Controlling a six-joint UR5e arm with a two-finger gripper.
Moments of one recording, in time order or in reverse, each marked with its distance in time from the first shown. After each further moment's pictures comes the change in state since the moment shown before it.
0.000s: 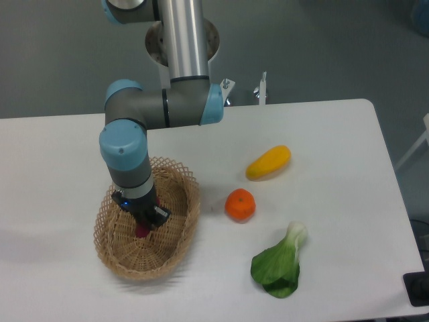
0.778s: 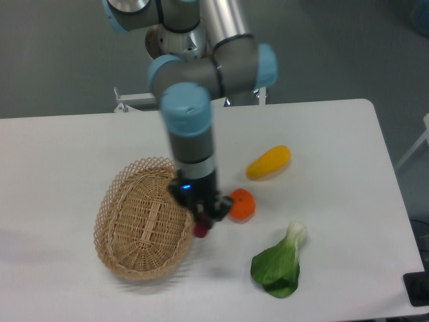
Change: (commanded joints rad) arm 0.339 0.106 0.092 -0.038 -0.008 0.377
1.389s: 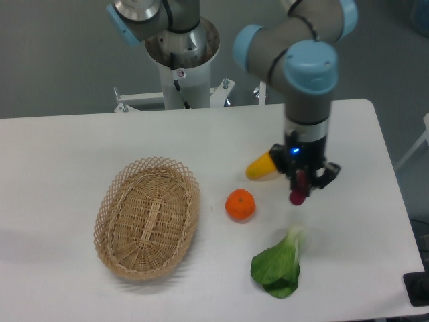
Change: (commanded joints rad) arm 0.214 0.000 0.058 -0.111 -0.040 0.292
